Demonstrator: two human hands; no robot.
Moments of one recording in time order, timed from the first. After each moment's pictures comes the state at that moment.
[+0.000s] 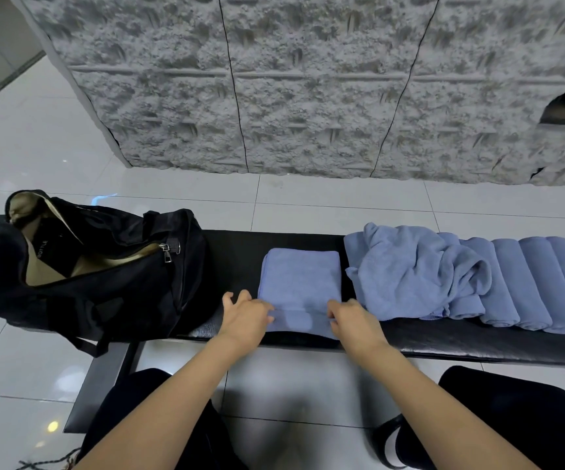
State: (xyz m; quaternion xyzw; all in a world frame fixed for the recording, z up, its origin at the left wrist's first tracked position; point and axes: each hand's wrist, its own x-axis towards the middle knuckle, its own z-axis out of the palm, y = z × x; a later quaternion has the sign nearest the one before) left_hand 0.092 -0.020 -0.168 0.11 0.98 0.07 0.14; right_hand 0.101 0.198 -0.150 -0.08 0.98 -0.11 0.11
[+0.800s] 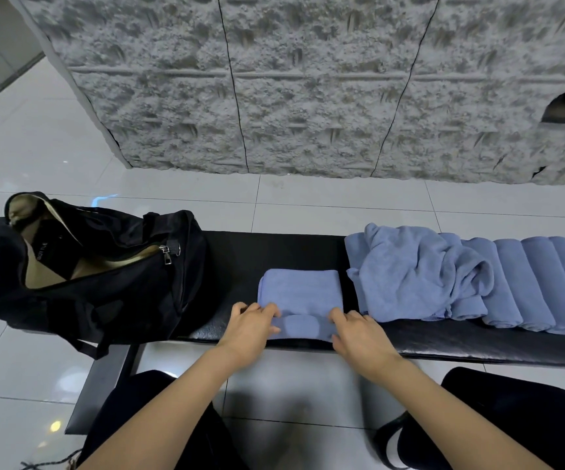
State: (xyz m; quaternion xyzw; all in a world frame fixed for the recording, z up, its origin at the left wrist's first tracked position) left_hand 0.102 -0.018 -0.172 0.14 0.98 0.11 0.13; right_hand 0.119 0.208 -0.160 -0.17 0.98 -0.07 0.06
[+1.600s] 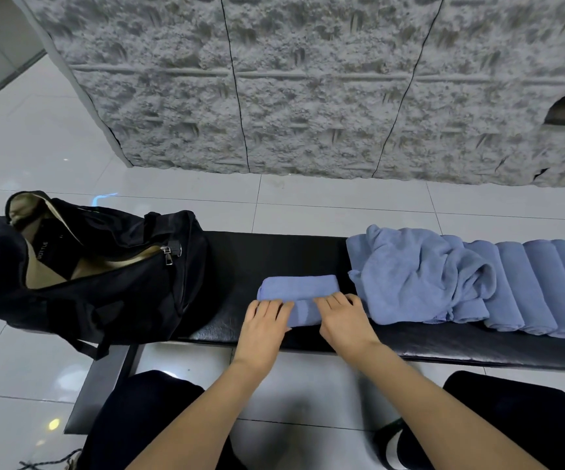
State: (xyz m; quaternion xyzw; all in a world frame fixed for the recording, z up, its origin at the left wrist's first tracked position) left_hand 0.111 0.006 -0.189 0.15 0.99 0.06 0.03; right_hand 0.092 0.187 -0.170 -0.21 0.98 -0.02 -0.01
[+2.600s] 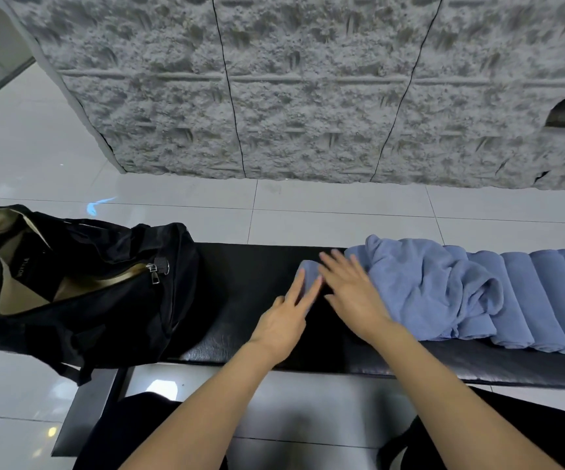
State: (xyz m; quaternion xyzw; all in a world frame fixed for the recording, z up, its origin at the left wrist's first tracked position) left_hand 0.059 0.041 -0.177 0.19 0.97 0.14 0.07; right_hand 0.024 0.208 -0.135 -0.19 0.97 -0.11 0.03
